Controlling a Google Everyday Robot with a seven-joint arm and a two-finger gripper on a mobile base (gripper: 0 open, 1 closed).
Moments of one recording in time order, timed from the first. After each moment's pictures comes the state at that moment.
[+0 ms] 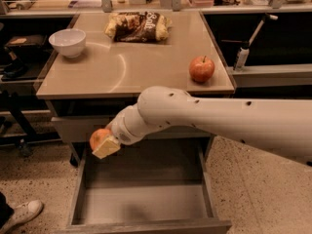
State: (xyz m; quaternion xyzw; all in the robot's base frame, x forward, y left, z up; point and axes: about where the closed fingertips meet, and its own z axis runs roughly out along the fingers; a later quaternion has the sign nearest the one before) arm 0.515 0.143 0.711 -0.57 0.73 0.22 0.31
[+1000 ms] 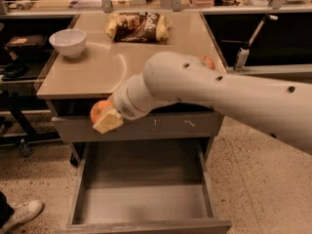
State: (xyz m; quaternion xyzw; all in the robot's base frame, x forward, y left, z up) arm 0.532 0.123 0.808 -0.56 0.72 0.17 0.36
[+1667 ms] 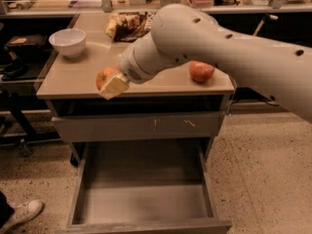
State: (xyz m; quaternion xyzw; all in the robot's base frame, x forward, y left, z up) arm 0.593 0.101 0.874 -0.56 0.72 0.15 0.39
